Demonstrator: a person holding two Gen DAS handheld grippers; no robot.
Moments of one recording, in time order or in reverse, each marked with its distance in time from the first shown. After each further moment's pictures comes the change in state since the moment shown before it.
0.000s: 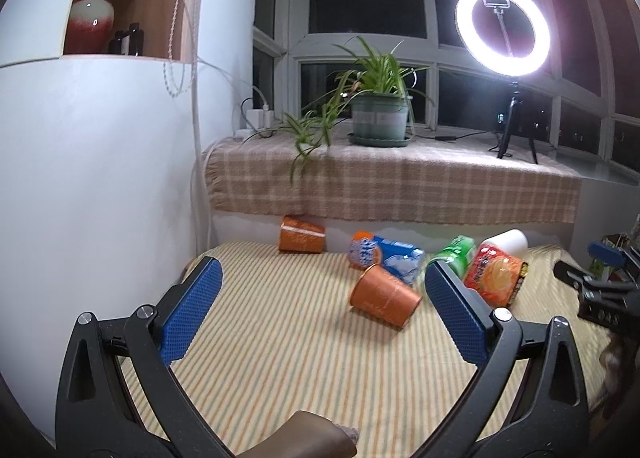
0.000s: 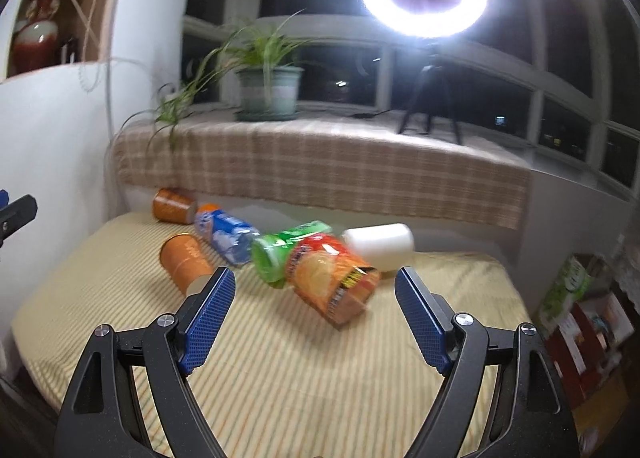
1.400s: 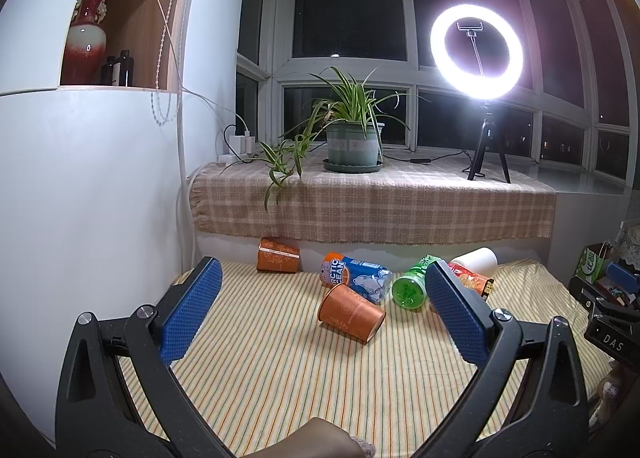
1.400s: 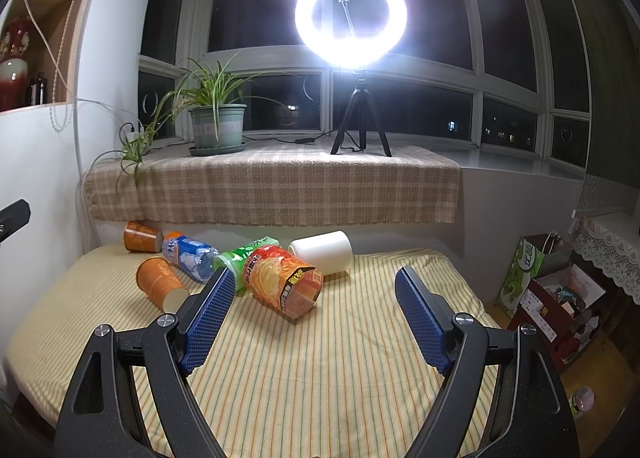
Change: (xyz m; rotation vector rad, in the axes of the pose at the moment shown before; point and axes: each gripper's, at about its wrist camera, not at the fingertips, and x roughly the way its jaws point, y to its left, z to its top) left arm -0.036 -0.031 0.017 0.006 -0.073 -0.059; right arm -0.067 -0.023 -0.019 0.122 -0.106 -0.177
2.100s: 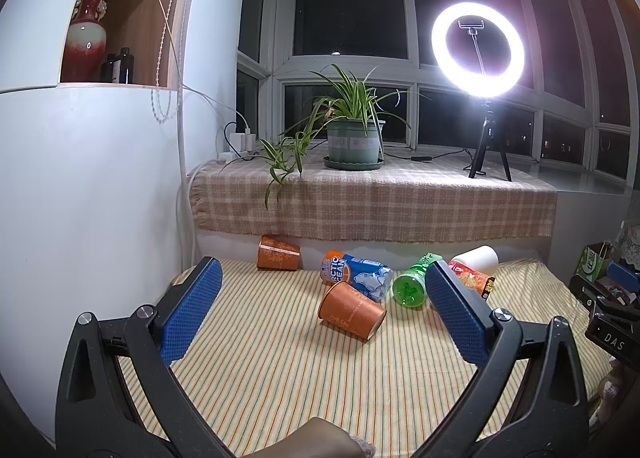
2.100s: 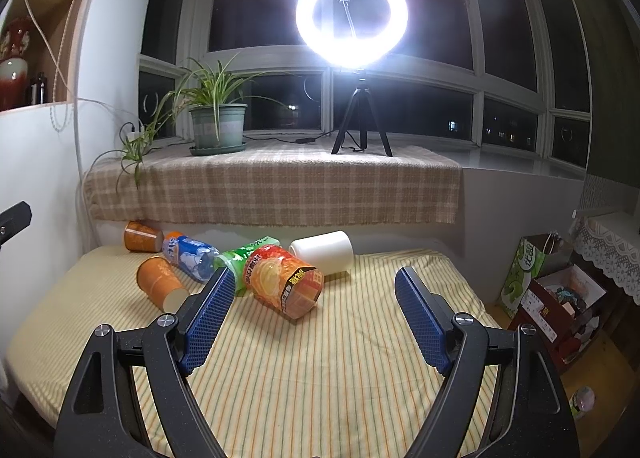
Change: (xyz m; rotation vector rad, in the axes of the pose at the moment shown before) left arm 0.000 0.000 -0.001 -0.001 0.002 -0.001; right arm -0.002 -0.002 0.002 0.002 -0.001 0.003
